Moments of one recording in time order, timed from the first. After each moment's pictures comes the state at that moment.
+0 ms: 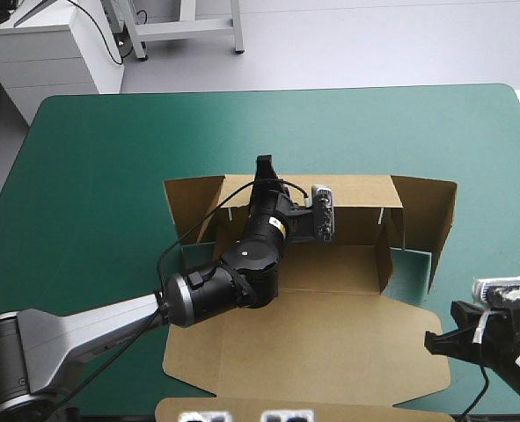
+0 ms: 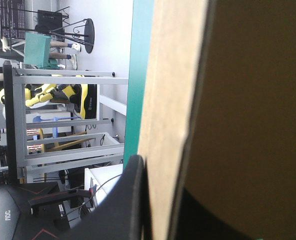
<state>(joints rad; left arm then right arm) -1.11 1.66 -1.30 1.16 0.82 -0.12 -0.20 0.43 -0.70 0.34 1.07 -0.25</state>
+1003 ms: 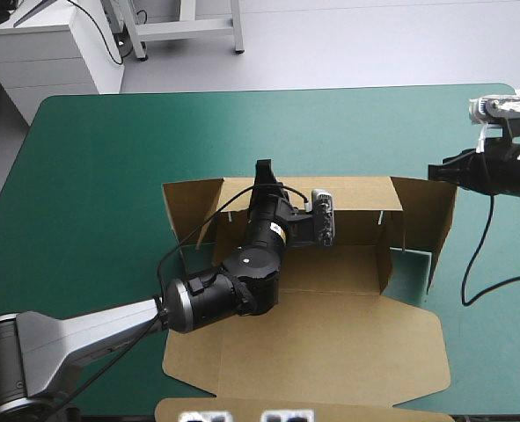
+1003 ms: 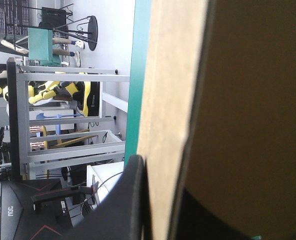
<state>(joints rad) -1.13 1.65 -1.28 1.18 0.85 -0.15 -0.20 1.25 -1.36 0.49 1.03 -0.40</state>
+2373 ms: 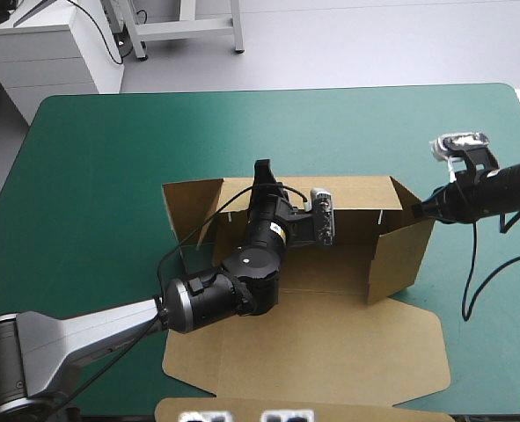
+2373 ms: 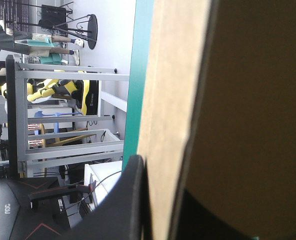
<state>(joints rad) -1.13 1.65 -1.28 1.19 0.85 -0.17 -0.20 1.38 -1.22 0.54 1.16 -0.63</state>
